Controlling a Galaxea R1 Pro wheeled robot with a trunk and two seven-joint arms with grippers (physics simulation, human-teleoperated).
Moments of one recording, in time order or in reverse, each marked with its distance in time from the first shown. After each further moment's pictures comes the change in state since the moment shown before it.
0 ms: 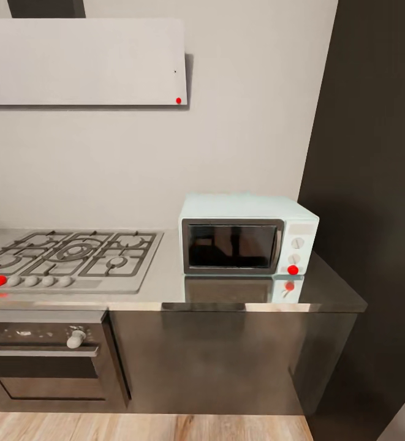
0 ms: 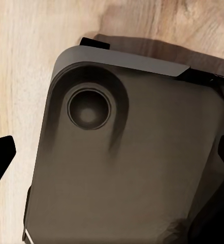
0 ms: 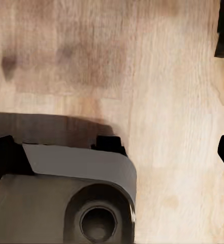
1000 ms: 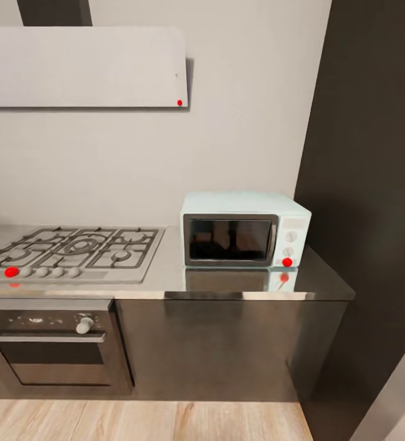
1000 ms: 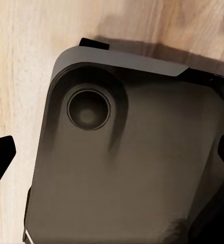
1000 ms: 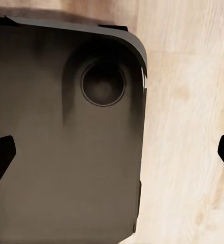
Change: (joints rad) left arm 0.000 0.000 -0.003 0.000 -0.003 -0.001 -0.001; right arm 0.001 -0.001 -0.007 0.347 -0.014 -0.090 -0.017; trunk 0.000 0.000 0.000
